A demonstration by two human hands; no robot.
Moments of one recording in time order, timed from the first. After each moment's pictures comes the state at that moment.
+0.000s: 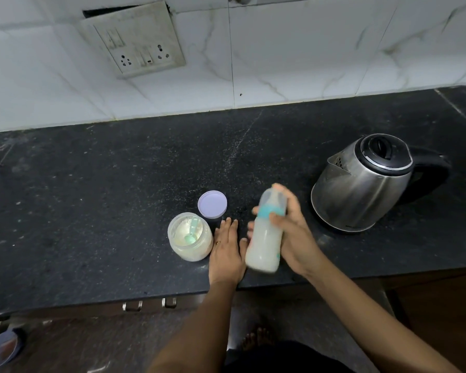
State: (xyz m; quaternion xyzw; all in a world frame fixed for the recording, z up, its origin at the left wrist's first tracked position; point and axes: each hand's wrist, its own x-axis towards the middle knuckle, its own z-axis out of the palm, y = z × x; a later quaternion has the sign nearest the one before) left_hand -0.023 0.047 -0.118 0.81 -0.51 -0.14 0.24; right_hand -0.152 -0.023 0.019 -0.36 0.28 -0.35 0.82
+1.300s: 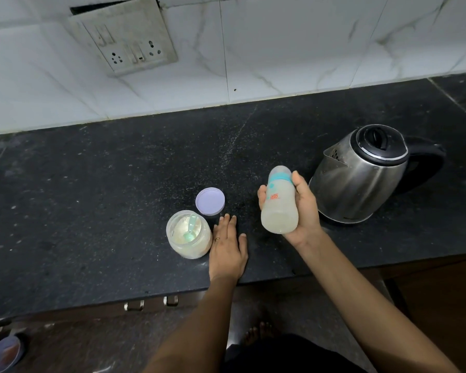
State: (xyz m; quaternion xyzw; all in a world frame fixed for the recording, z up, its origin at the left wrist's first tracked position) left_hand -0.029 0.047 -0.104 0.82 -0.49 -0.14 0.25; right_hand -0.139 -0.052 0.041 -0.03 0.28 -0.35 0.89
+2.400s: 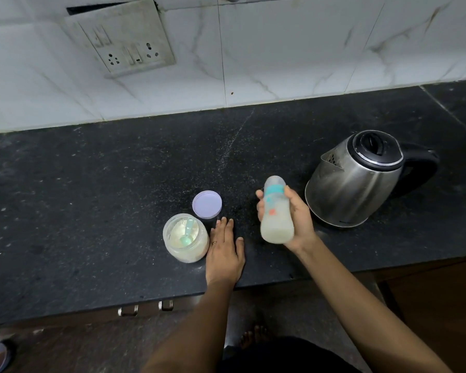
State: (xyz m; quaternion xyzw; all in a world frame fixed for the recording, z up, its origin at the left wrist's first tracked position) left_hand -0.028 0.047 -0.106 0.82 -0.49 -0.14 0.24; right_hand -0.153 -0.065 -0.011 -0.15 0.19 -0.28 0.93
